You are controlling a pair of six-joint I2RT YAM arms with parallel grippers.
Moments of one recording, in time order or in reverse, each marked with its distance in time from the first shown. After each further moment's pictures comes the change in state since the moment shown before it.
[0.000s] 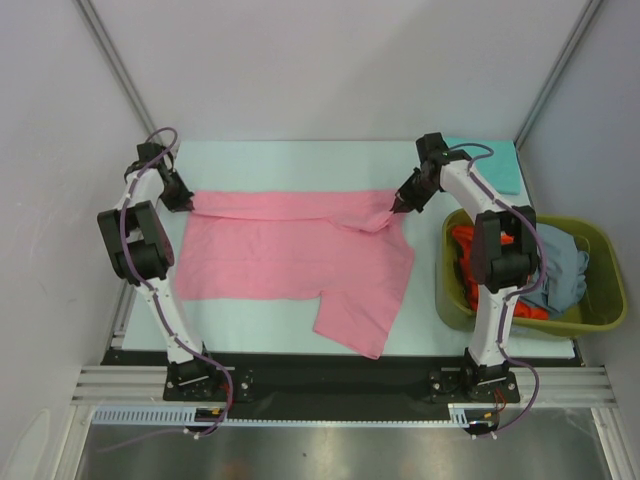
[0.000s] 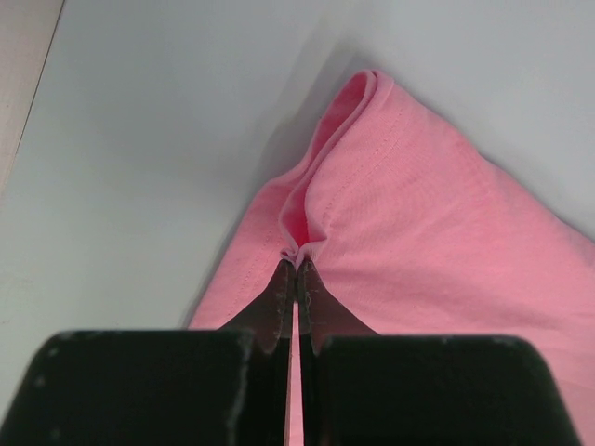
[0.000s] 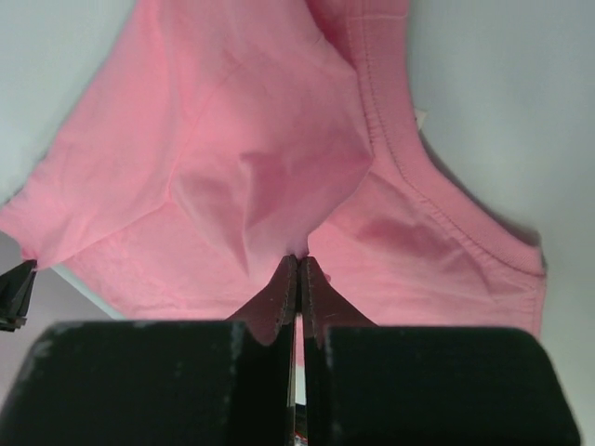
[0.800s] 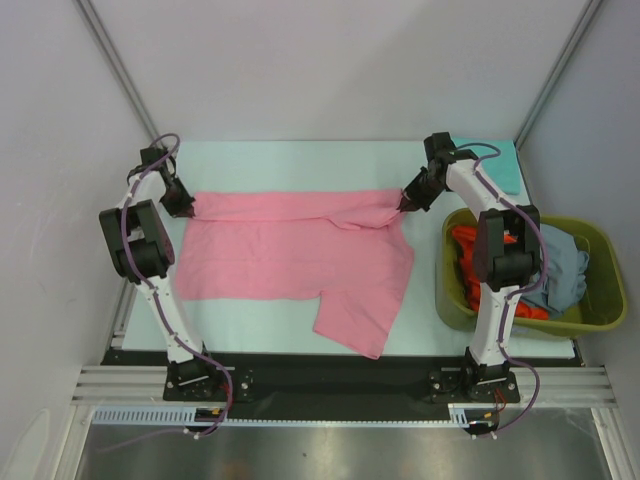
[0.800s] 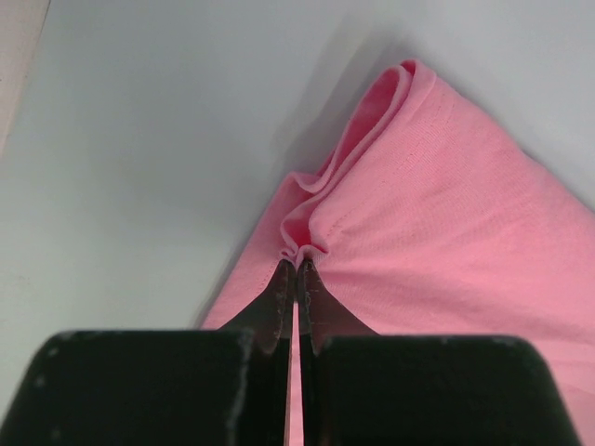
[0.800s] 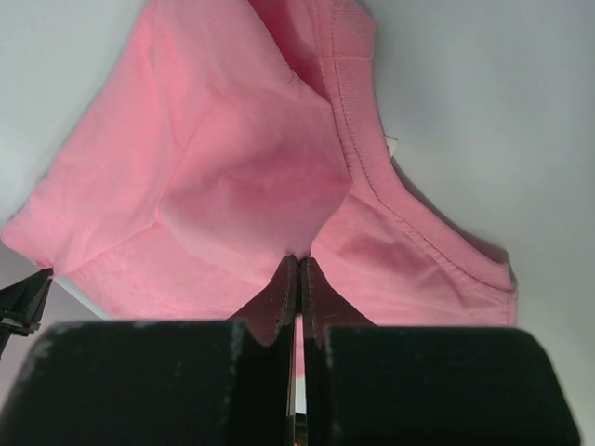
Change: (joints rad) left arm 0.000 0.025 -0.016 -0.011 -0.027 0.000; right arm -0.044 0.012 0.000 0.005 0.001 -0.029
